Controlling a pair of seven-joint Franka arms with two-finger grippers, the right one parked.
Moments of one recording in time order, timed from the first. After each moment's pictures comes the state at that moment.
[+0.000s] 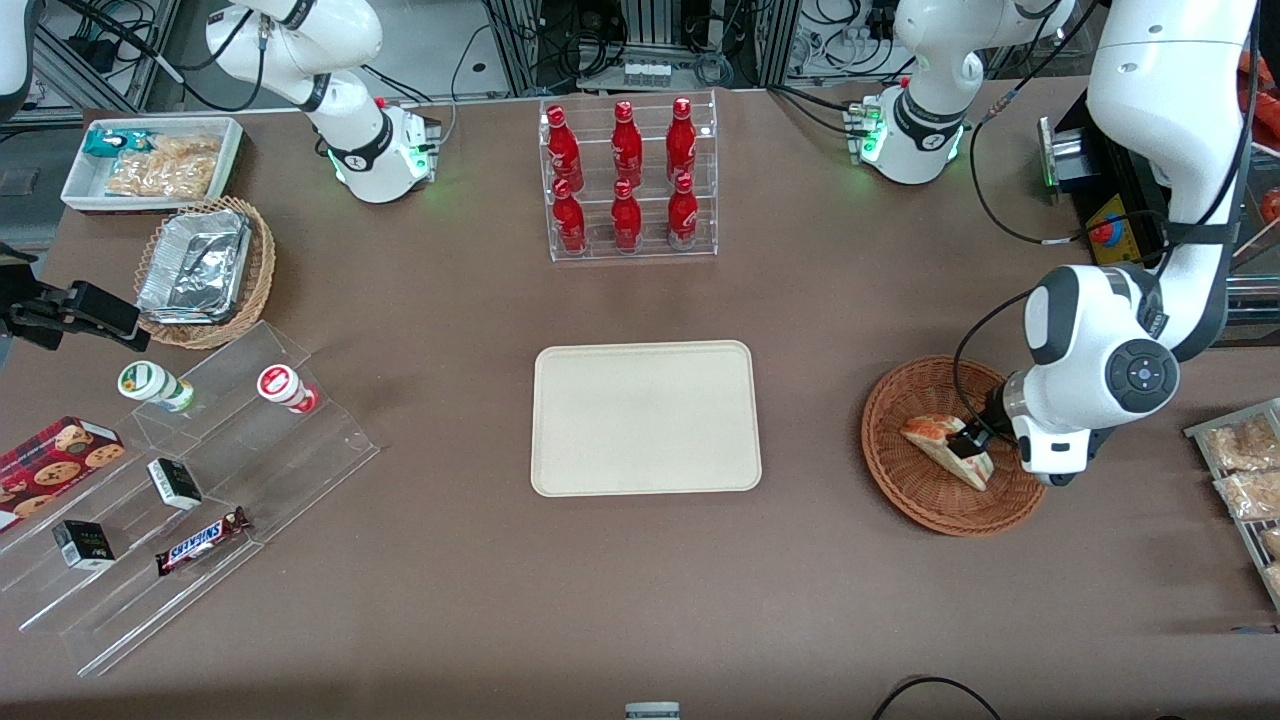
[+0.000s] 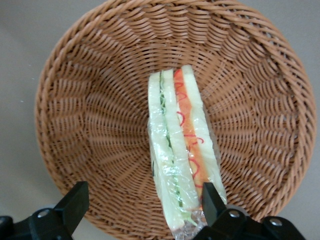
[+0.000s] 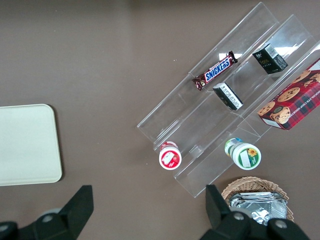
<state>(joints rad) 0.10 0.40 -0.18 -1.90 0.05 2.15 -0.90</state>
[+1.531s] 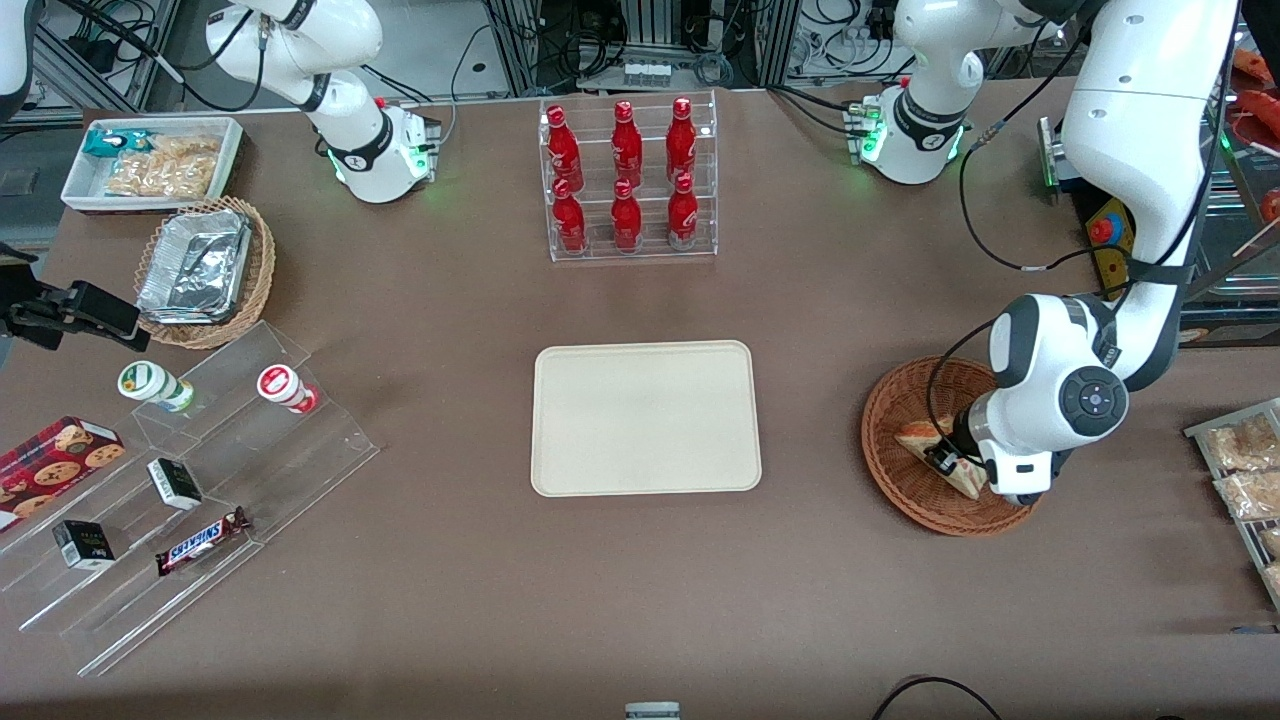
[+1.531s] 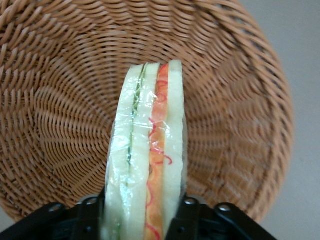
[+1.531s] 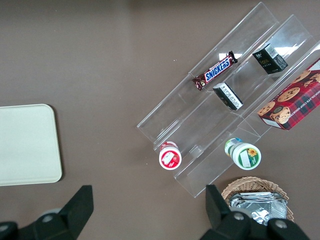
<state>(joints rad) 0.05 0.49 -0.19 -1.84 0.06 2.20 -0.95</state>
